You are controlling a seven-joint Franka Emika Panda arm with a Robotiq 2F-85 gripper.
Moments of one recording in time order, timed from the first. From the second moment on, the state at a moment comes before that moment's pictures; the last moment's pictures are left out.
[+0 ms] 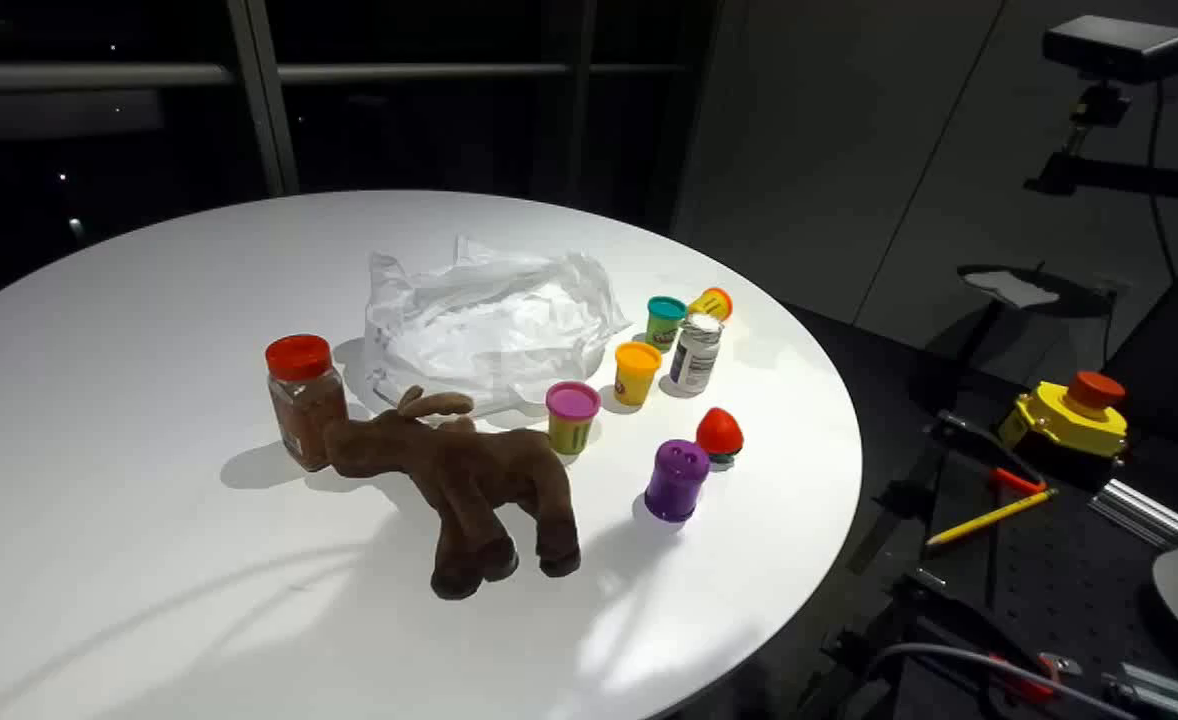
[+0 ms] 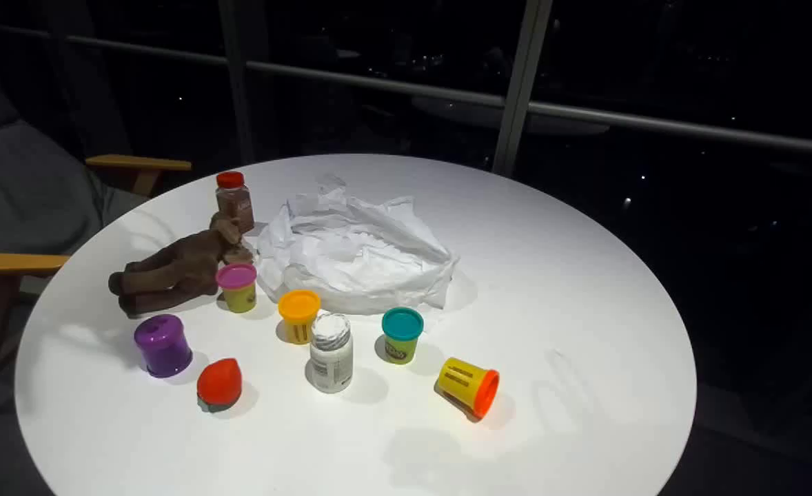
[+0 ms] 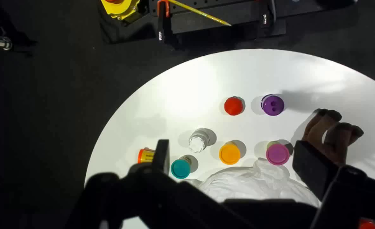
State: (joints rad) arm 0.01 -0.41 0.24 -2.14 -0.09 1.54 0.32
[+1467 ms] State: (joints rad) arm -0.04 -0.31 0.05 -2.17 -0.06 1.88 0.37
